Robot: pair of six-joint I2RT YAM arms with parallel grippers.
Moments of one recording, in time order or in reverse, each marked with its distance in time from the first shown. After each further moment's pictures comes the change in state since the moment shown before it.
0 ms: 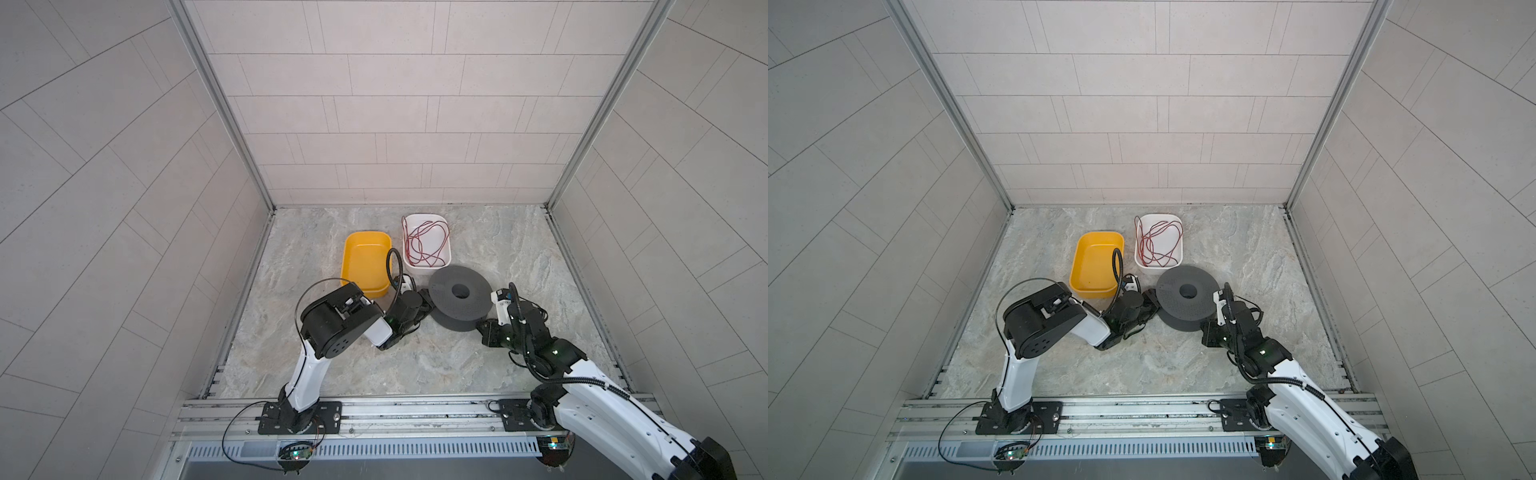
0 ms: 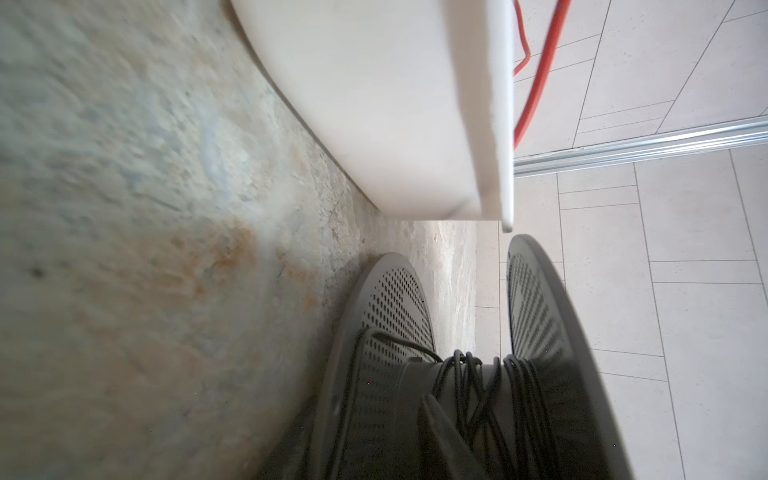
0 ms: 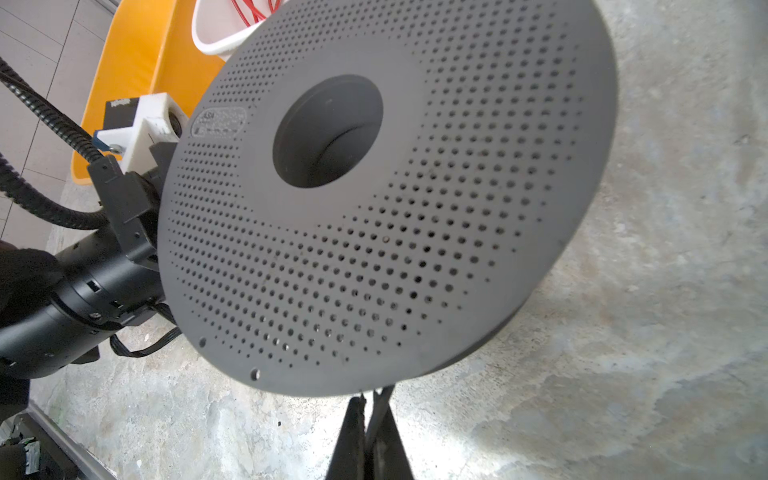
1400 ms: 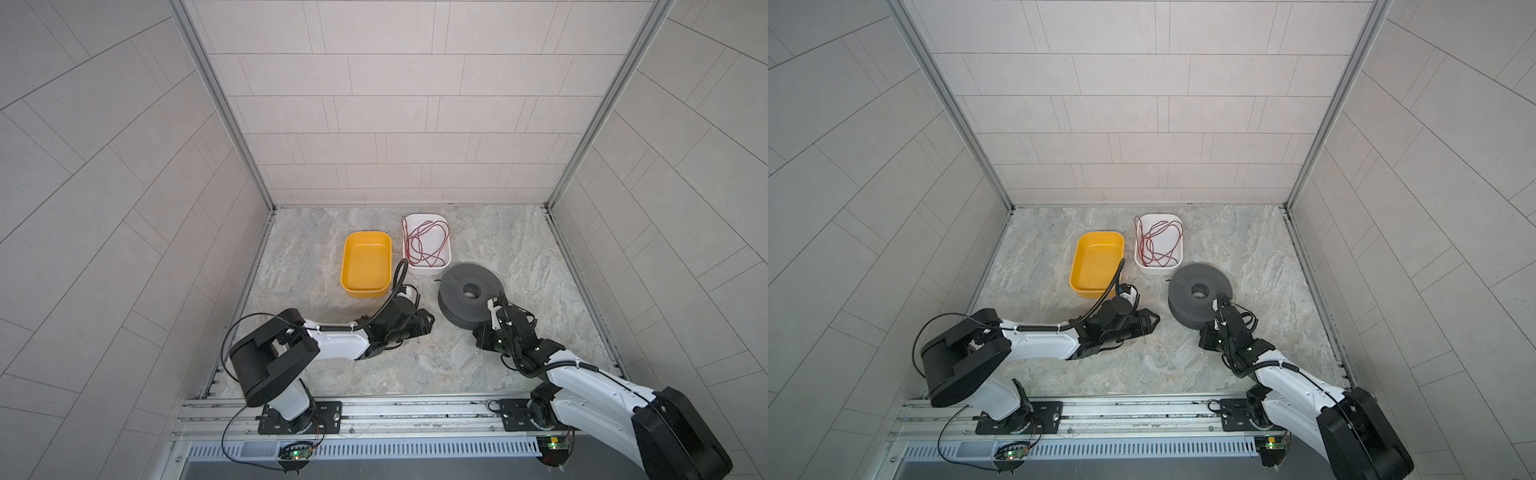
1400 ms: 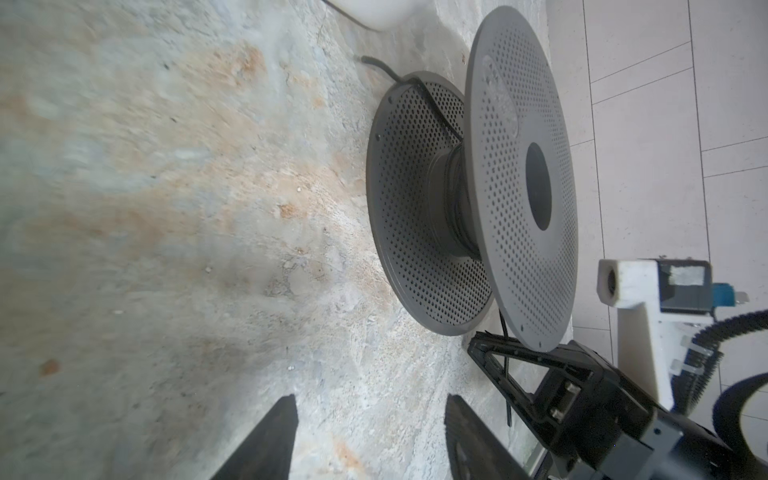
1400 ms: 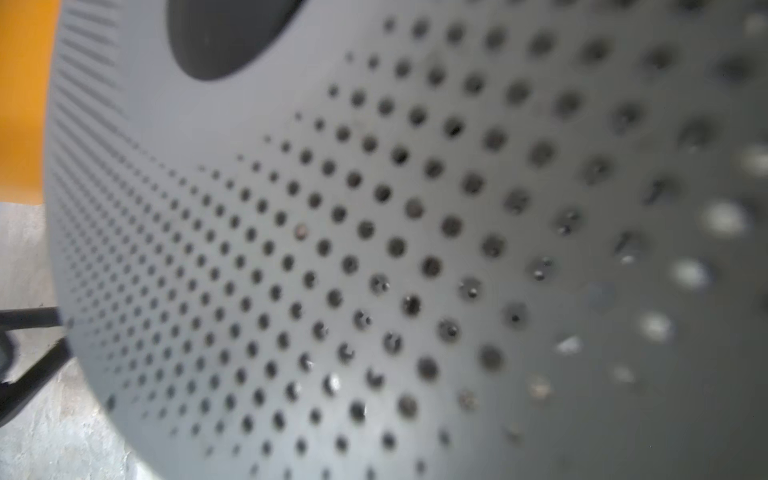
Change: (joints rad) left arm -0.072 -0.500 -0.144 -0.614 0.127 0.340; right arm -0.001 0.281 -0.120 0.299 0.028 0.109
